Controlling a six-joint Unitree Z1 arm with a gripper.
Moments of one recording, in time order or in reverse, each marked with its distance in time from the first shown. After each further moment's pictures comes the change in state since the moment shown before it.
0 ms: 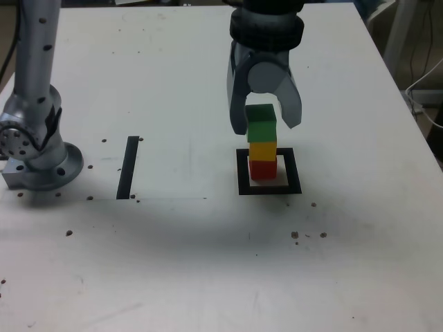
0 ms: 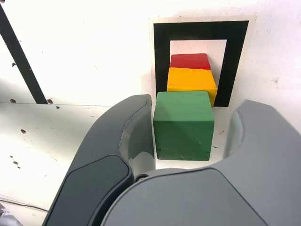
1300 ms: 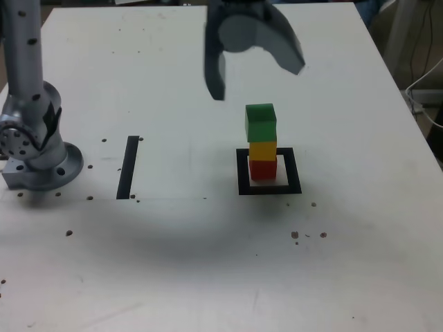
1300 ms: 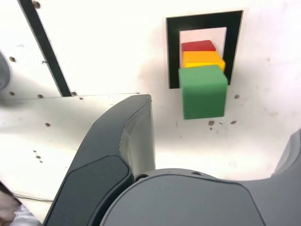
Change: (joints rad) arm 0.005 -0.154 -0.045 0.131 0.012 0.060
